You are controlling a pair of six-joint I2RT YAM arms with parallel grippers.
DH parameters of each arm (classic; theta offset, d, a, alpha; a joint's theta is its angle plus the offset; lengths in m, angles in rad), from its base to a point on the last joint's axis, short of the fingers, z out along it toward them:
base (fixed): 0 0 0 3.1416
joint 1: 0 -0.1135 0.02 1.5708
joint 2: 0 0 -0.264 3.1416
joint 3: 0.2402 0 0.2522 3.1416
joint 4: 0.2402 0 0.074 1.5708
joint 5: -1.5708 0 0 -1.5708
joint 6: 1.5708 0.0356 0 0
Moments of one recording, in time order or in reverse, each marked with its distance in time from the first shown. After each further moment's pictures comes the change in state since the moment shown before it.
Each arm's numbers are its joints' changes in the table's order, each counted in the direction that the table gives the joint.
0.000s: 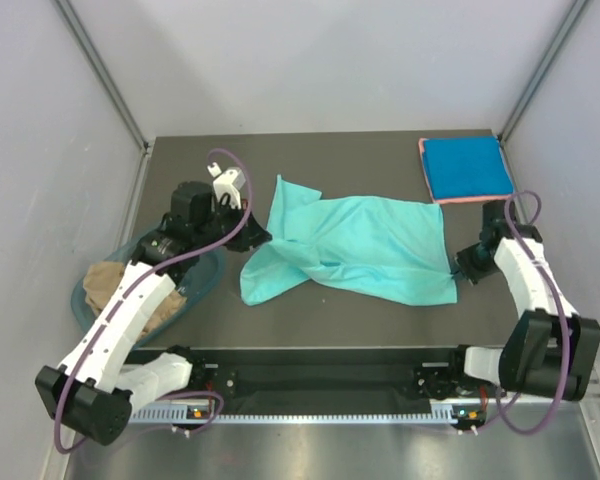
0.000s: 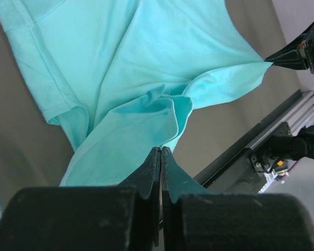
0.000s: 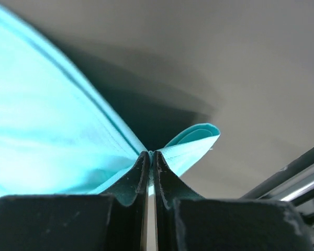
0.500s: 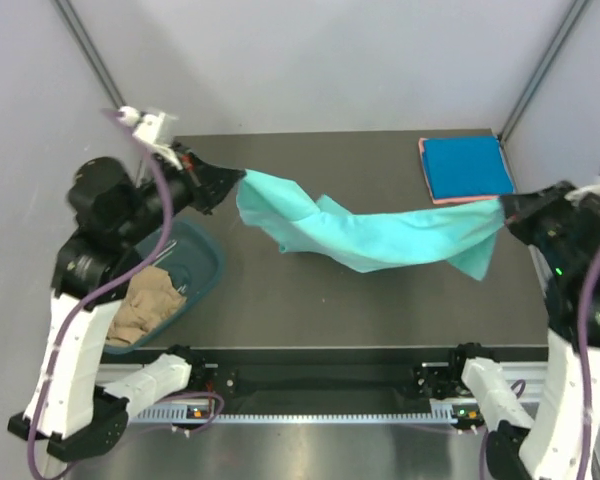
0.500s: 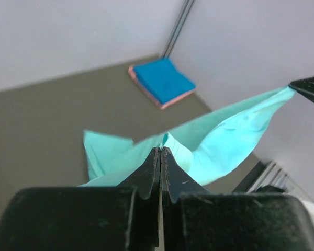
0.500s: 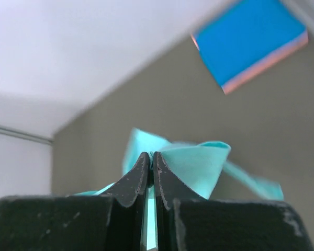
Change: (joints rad) left arm 0.016 -0.048 0.511 0.048 0.053 0.005; right arm 0.000 -0.478 0.548 0.046 0.146 -0.435
